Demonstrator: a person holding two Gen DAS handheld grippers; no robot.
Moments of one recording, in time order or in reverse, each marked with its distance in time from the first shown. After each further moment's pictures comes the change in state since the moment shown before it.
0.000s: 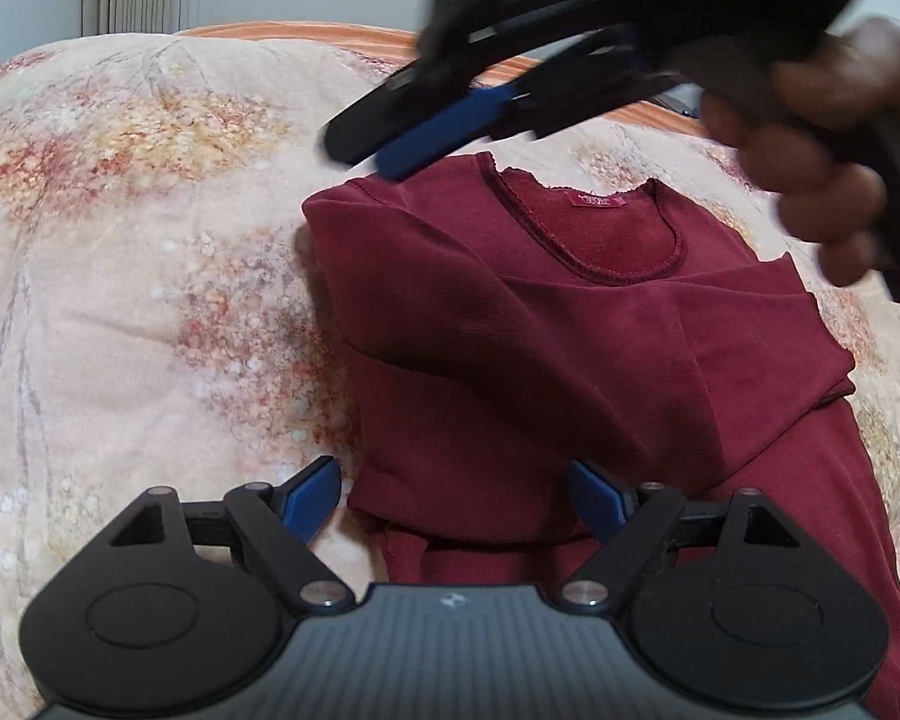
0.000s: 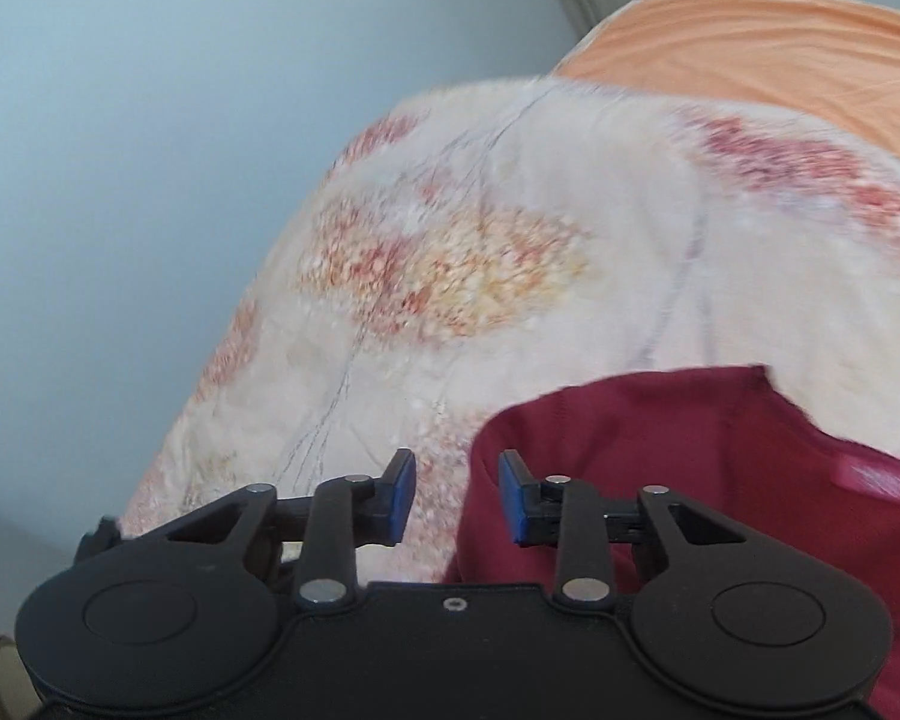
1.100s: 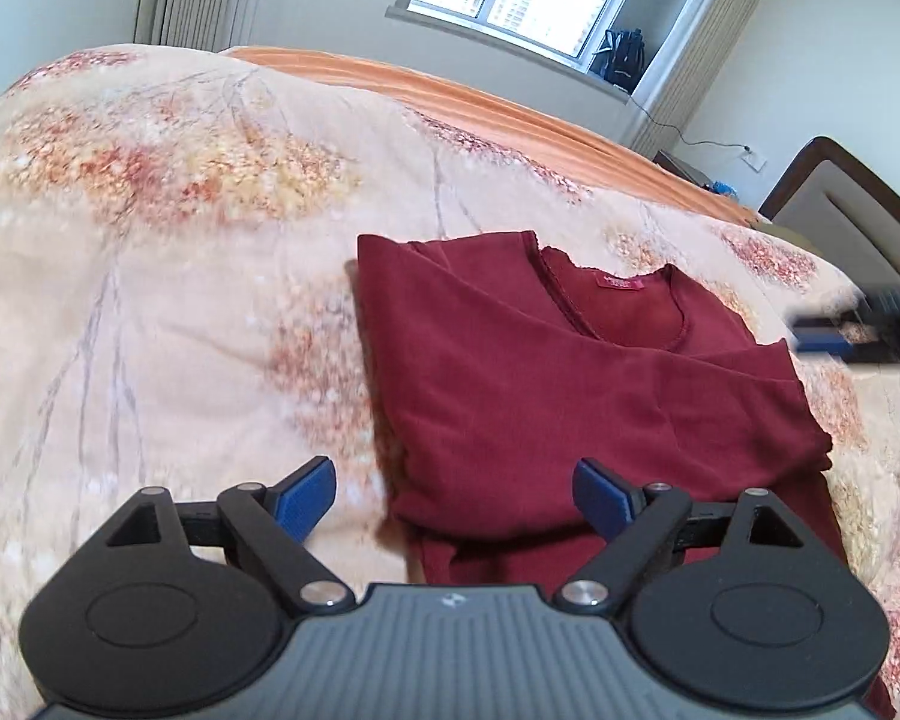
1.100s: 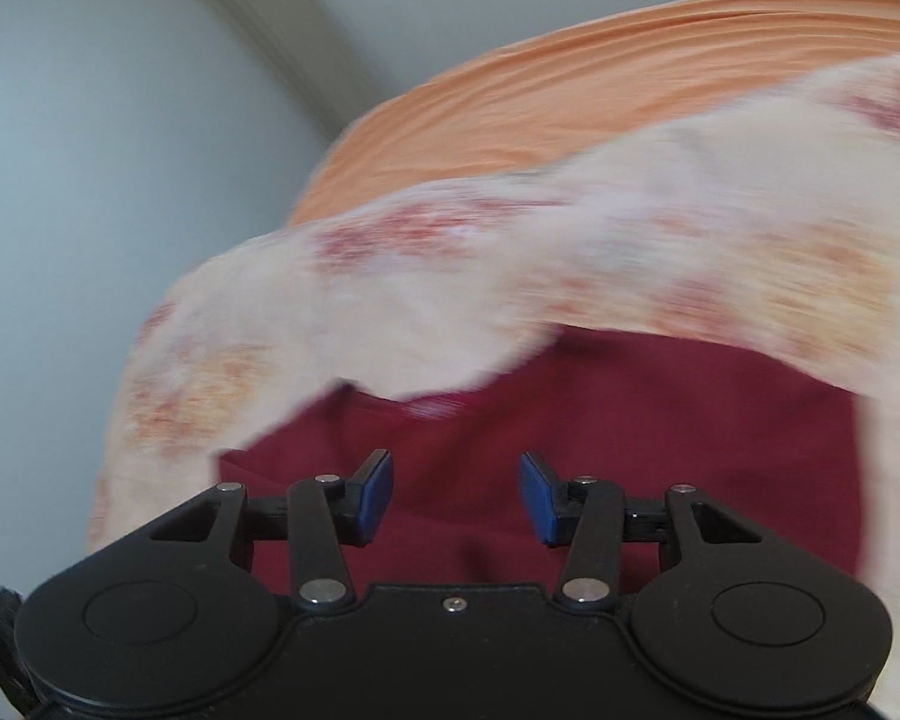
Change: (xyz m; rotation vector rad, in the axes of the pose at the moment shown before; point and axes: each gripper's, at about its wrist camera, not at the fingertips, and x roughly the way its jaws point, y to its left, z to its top) left arm -0.035 0.020 0.006 -0.106 -0.092 0.010; right arm -0.204 -0.144 -0.157 0.439 -0.339 -0.373
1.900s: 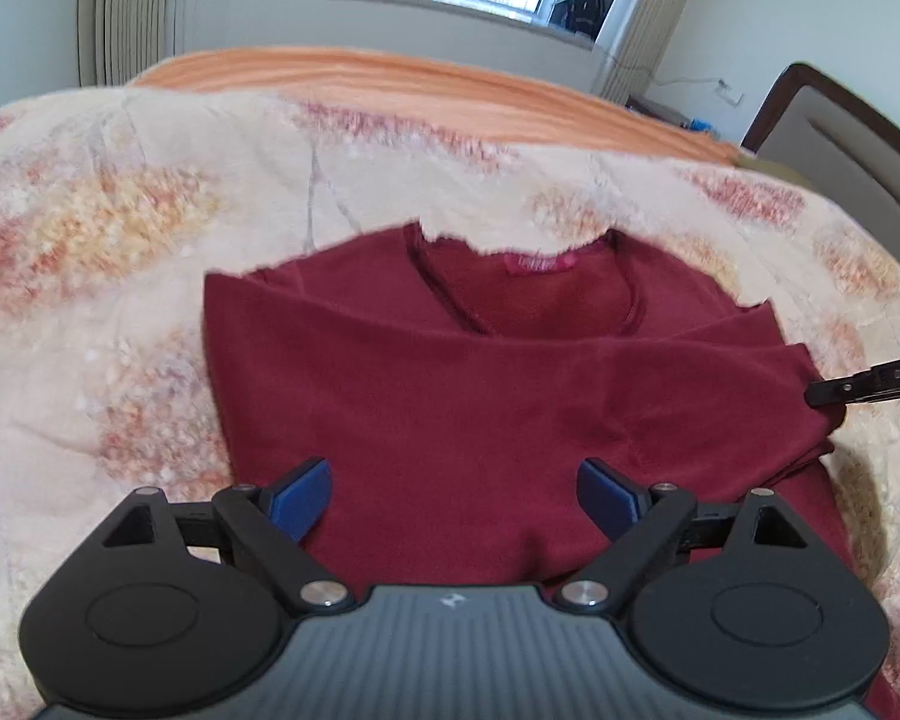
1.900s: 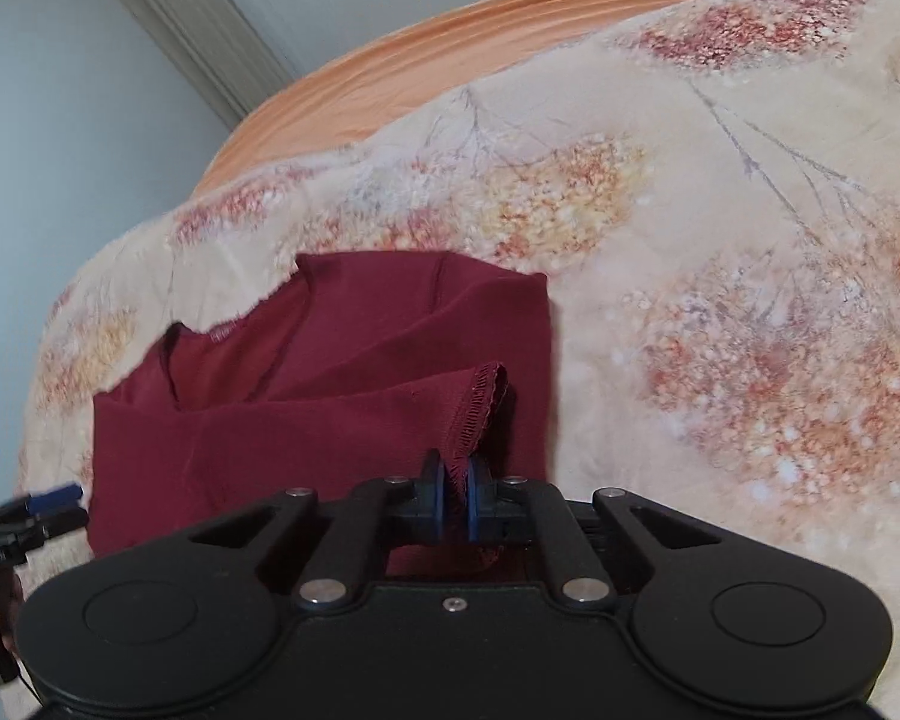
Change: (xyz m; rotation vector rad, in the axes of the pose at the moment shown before) left arm 0.056 -0.080 0.023 0.128 0.092 0.022; right arm -0.017 -0.087 -0.030 -0.007 0.104 -0.065
